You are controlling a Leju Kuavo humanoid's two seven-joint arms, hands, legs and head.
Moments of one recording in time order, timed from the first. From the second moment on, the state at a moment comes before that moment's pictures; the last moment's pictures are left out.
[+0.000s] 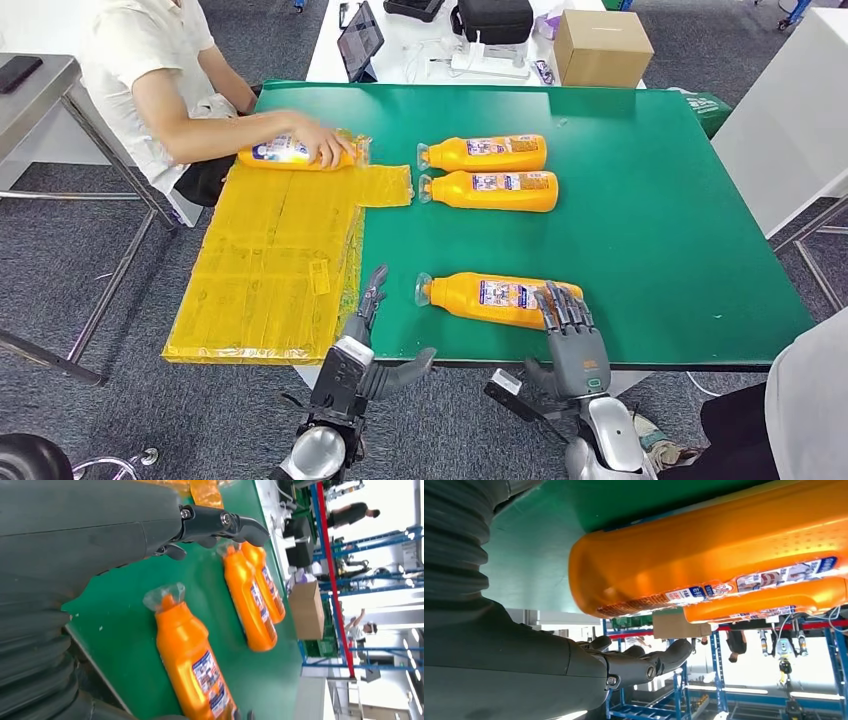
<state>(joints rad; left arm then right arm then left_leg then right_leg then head) -0.15 -0.22 -0.61 -1.17 -0.11 0.46 -0.45 -0.07 -0.01 0.02 -1.06 1.32 -0.70 -0.39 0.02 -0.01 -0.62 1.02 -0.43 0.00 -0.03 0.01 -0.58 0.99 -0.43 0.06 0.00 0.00</state>
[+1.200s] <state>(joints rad) -0.17 -0.22 -0.66 -1.17 -0.02 0.29 -0.27 -0.38 -0.06 0.23 -0.71 1.26 -0.43 -0.03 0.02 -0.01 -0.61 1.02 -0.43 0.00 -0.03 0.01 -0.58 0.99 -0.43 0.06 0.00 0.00</state>
